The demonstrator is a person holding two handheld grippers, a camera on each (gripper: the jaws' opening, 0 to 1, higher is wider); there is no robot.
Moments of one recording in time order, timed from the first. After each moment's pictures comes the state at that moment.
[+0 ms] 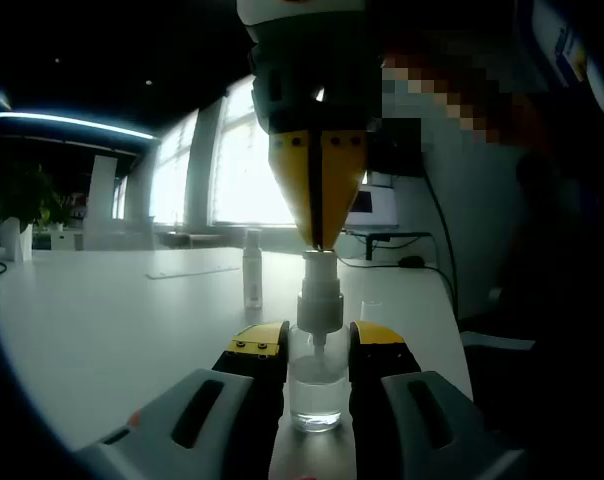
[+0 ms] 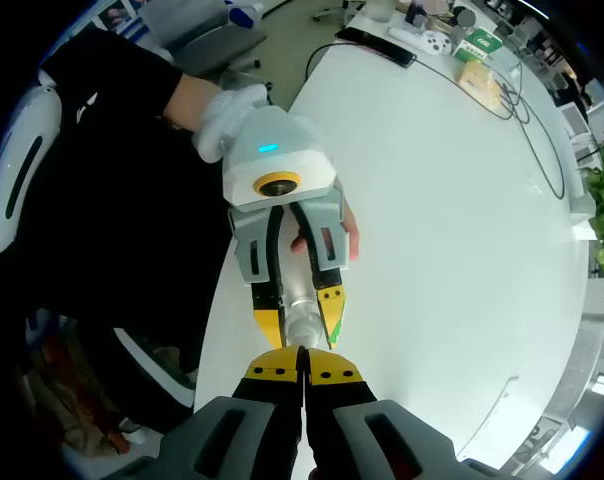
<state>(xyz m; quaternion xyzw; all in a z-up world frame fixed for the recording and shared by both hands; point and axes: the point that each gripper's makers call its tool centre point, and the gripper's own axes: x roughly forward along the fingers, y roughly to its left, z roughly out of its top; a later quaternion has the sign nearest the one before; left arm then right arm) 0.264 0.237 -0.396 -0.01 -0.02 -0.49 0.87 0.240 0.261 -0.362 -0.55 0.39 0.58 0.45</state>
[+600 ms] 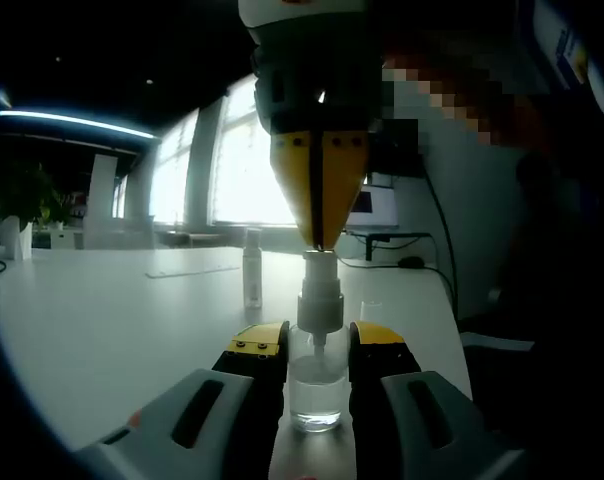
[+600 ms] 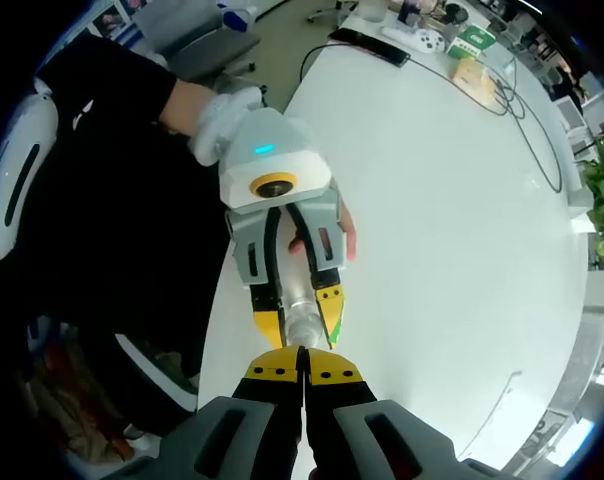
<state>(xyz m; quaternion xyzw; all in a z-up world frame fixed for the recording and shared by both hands) 0.262 0.236 -0.395 -0.02 -0.02 -0.49 0.87 0.241 0.261 -0.362 -0.54 0.40 0.58 0.46</state>
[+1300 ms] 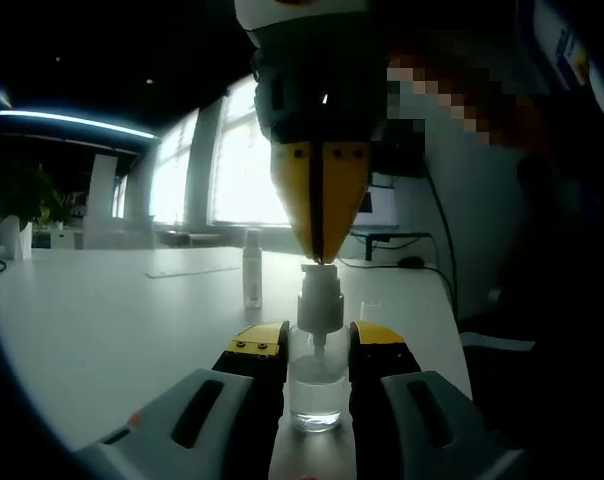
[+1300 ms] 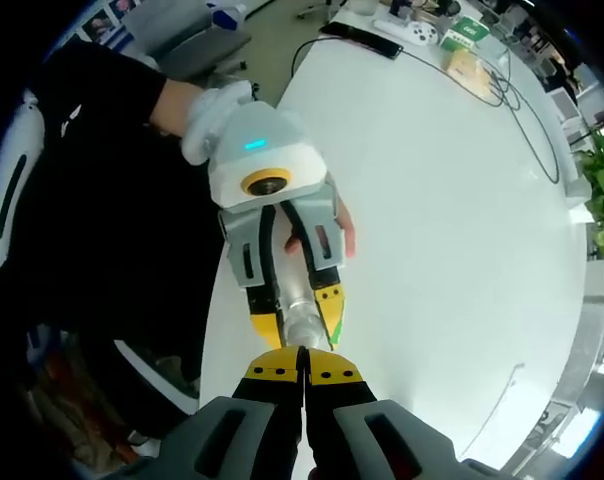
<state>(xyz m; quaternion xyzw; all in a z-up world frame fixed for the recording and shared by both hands) 0.264 0.238 -0.396 -0.02 -0.02 -0.49 0.87 0.242 0.260 -0.367 -0.54 0.41 0.57 0.47</state>
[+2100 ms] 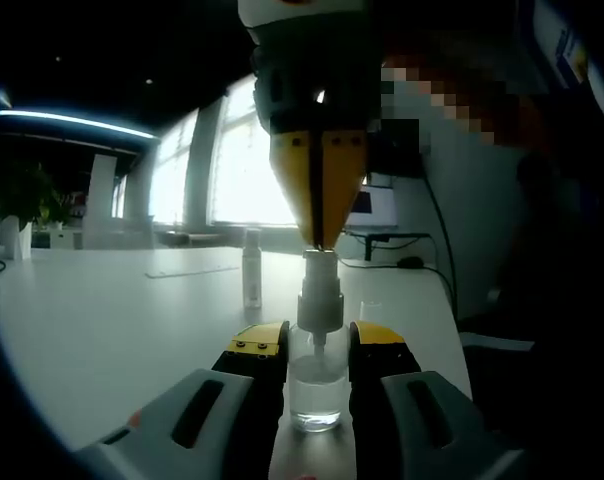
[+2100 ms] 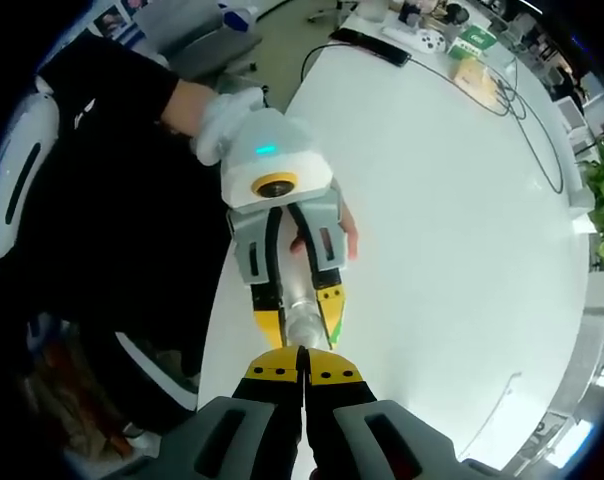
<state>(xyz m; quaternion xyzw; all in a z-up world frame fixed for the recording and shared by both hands) 0.264 0.237 -0.396 -0.02 -0.02 -0.49 0.87 0.240 0.261 -0.362 -0.54 0.40 0.58 0.46</state>
